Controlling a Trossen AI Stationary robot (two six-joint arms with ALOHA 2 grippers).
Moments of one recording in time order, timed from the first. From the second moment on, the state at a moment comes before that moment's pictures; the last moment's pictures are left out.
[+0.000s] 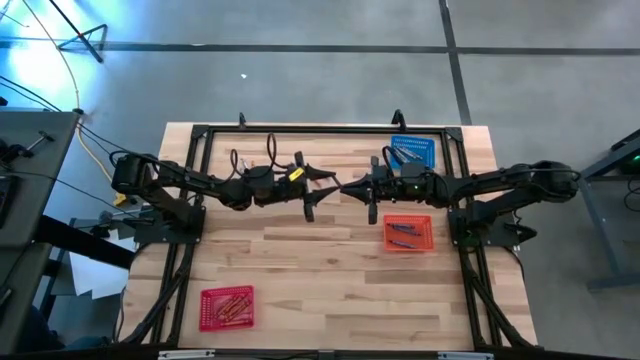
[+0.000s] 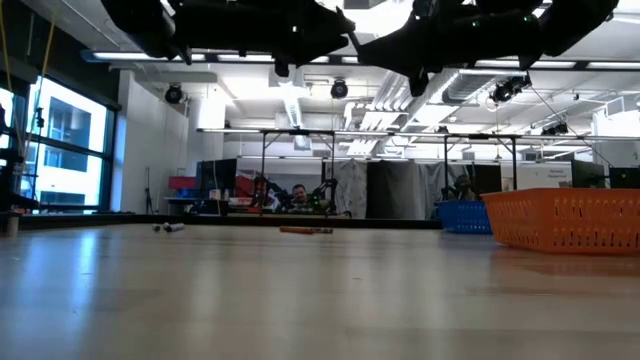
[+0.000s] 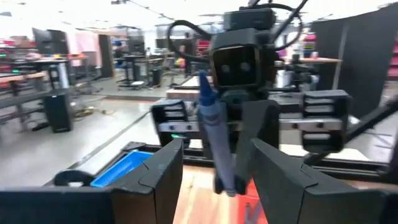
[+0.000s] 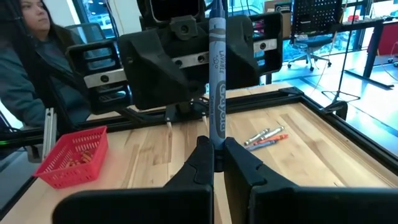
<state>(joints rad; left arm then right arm) 0.04 1.56 0.77 0.88 -0.14 0.03 -0.09 1.28 0.60 0.59 -0.03 0.12</state>
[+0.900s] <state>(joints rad) 0.04 1.56 0.77 0.88 -0.06 0.05 -0.09 1.38 0.60 0.69 -0.05 0.13</state>
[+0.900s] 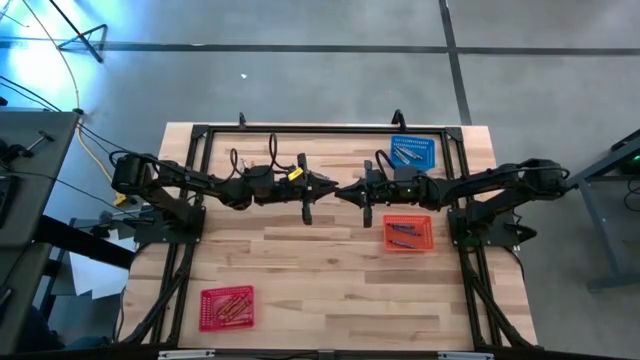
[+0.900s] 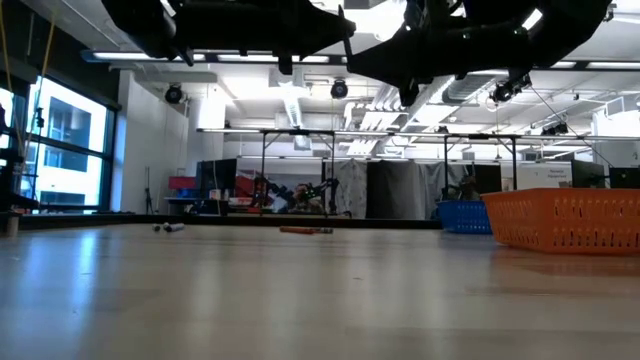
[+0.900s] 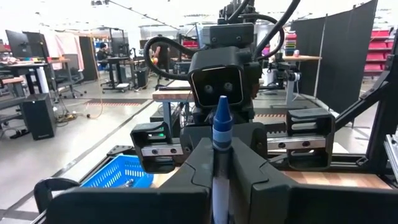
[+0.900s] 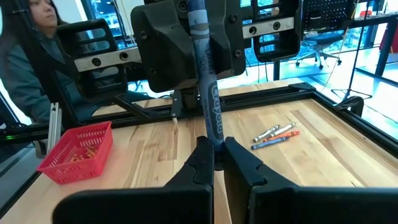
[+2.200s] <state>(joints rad) 0.04 1.70 0.84 0.82 -0.05 0.03 -0.10 0.92 0.60 -0.48 0.21 0.47</state>
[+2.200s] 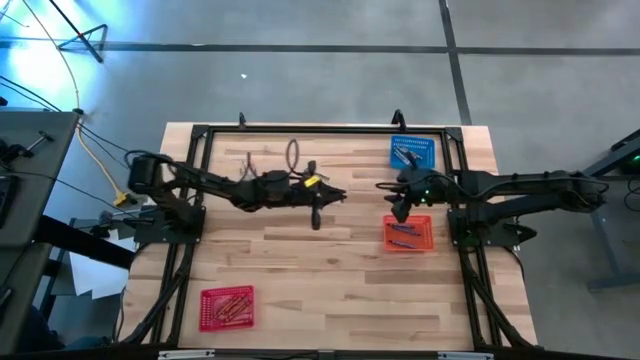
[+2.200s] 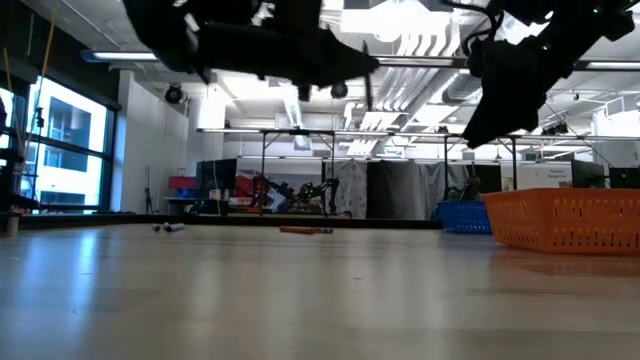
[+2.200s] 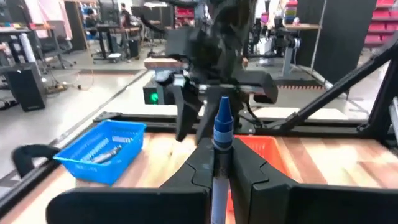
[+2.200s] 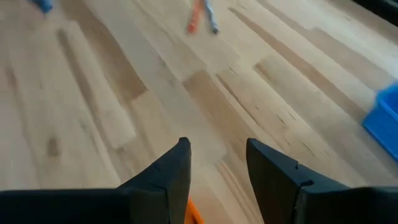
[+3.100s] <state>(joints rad) -0.01 2.28 1.51 0.80 0.25 -0.05 -0.11 0.82 0.79 -1.14 0.43 0.60</state>
